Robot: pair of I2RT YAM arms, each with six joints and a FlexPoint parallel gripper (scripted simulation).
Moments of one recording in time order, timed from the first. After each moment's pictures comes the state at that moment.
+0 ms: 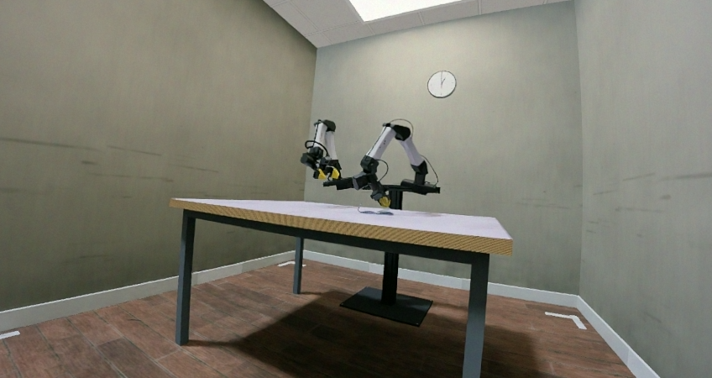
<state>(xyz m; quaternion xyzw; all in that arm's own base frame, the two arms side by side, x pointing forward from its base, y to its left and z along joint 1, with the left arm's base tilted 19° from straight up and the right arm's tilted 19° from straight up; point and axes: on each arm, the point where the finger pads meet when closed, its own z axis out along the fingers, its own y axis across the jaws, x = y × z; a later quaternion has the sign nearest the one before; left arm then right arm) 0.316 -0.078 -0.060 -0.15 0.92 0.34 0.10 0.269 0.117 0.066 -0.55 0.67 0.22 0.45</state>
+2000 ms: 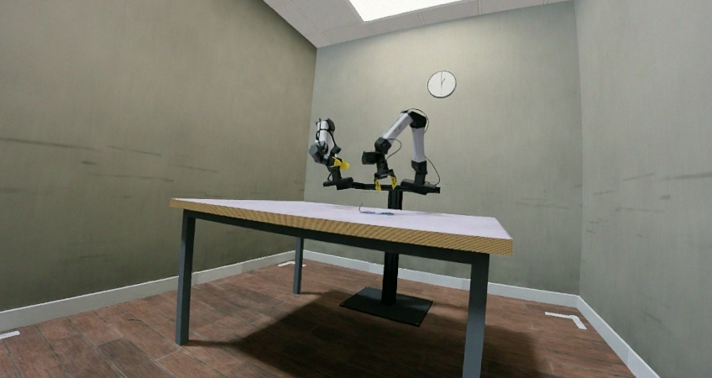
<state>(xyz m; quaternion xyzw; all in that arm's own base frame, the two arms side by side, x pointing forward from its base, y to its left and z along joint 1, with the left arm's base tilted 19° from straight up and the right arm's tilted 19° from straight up) 0.278 -0.104 0.018 -0.16 0.93 0.21 0.25 0.238 0.201 0.119 -0.65 0.51 0.31 0.47</state>
